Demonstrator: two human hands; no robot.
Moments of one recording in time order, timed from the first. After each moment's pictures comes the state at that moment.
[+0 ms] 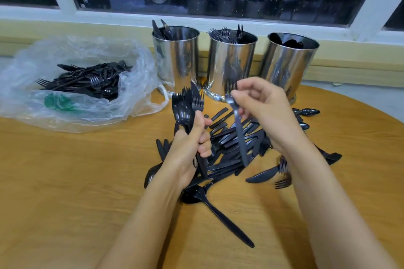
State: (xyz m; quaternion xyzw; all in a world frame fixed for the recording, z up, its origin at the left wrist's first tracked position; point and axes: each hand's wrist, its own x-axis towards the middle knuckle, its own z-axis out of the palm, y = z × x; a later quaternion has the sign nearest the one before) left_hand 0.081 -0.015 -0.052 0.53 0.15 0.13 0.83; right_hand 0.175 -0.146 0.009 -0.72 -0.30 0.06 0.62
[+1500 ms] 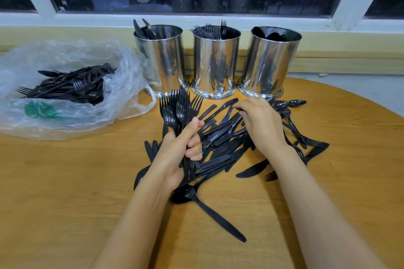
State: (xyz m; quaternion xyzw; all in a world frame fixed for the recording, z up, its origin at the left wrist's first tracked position) left_hand 0.079 -0.016 -0.054 0.55 0.15 0.08 0.82; right_hand 0.223 -0.169 -0.069 -0.88 -0.34 -0.24 0.22
